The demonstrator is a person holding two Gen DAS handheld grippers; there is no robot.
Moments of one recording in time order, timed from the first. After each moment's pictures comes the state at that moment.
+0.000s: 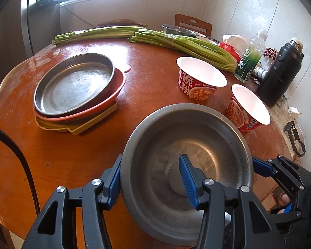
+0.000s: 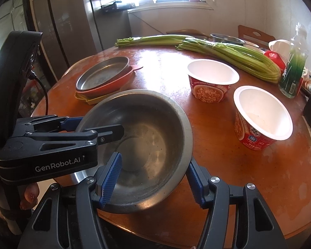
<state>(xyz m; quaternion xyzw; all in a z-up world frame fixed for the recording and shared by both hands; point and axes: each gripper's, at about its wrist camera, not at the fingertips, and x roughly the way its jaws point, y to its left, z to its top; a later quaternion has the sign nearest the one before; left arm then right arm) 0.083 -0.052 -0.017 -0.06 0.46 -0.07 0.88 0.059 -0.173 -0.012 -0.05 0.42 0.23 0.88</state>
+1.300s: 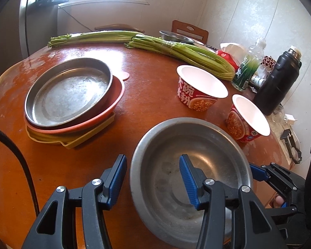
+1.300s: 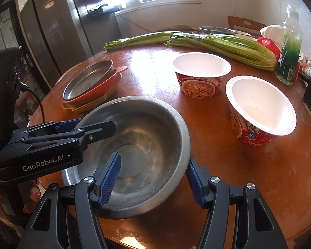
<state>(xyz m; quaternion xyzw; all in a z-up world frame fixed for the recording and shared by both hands) 0.098 -0.041 -0.024 -0.08 0.43 -0.08 0.89 0.075 -0.186 -0.021 -0.01 0.42 0.21 0.88</state>
